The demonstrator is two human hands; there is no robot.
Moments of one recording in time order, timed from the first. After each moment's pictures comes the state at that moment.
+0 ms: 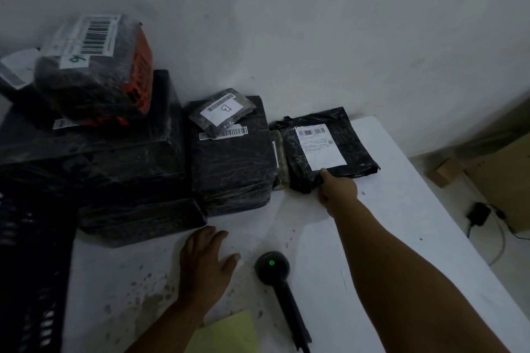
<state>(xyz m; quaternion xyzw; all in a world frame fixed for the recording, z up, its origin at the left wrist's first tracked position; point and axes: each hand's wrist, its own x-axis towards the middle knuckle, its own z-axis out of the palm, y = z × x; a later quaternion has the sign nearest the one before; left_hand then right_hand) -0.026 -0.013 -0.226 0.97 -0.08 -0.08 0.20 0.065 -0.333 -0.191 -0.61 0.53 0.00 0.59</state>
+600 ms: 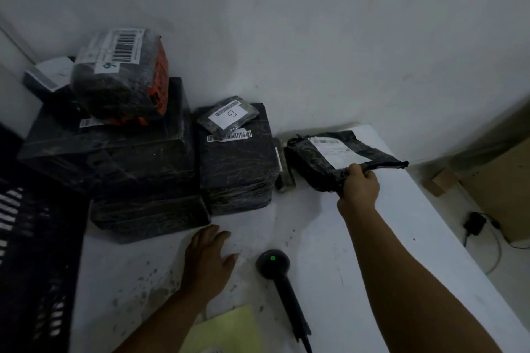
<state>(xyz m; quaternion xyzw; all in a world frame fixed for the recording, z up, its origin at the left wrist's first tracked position) -0.024 -0.007 -0.219 0.96 -0.10 -0.10 0.23 0.037 -0.337 -0.136 -0.49 0.48 -0.21 0.69</state>
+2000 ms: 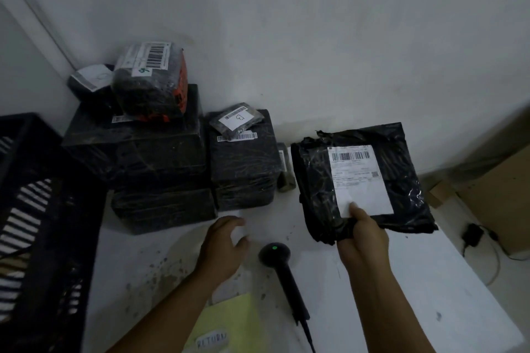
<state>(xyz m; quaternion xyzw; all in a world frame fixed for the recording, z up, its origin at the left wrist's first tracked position) -0.034 -0.029 -0.160 0.91 -0.07 -0.10 0.40 -0.083 -0.281 -0.084 -0.30 0.43 -0.19 0.83</state>
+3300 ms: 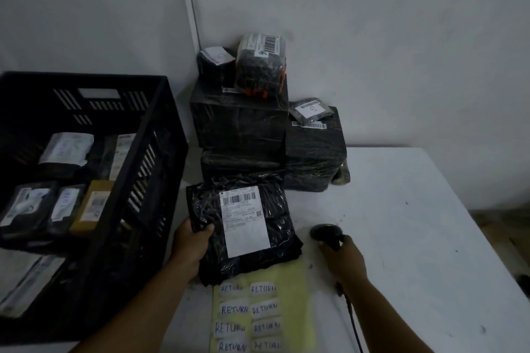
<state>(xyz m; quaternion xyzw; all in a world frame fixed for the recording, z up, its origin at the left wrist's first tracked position) -0.100 0.143 -0.180 0.67 0.31 -0.04 0.67 -0.127 -0.179 -0.172 -0.86 0.31 0.14 0.37</state>
